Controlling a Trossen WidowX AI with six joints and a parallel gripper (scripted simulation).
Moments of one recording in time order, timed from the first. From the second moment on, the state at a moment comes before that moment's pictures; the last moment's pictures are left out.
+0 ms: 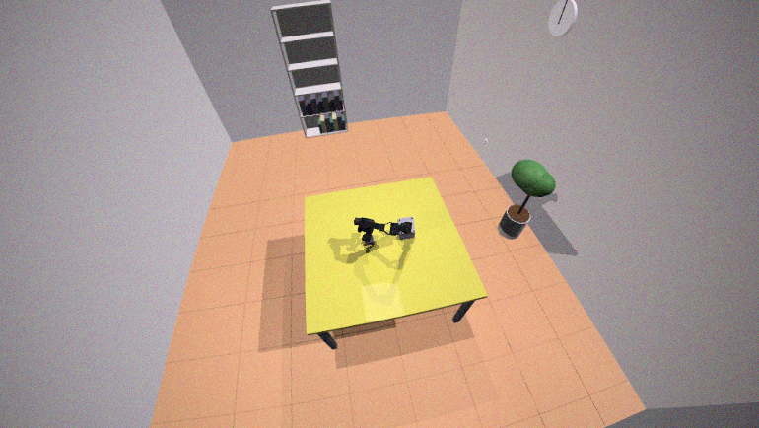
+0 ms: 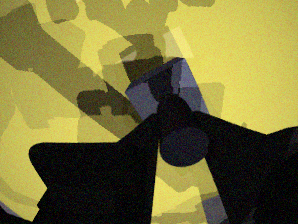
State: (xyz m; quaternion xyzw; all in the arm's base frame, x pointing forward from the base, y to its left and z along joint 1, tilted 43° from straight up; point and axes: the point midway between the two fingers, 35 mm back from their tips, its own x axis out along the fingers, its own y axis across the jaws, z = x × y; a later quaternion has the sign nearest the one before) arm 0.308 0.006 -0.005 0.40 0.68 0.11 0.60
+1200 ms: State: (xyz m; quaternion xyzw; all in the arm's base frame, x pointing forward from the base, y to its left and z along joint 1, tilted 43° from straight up) arm 0.303 -0.041 0.042 0.29 0.65 0.23 0.66
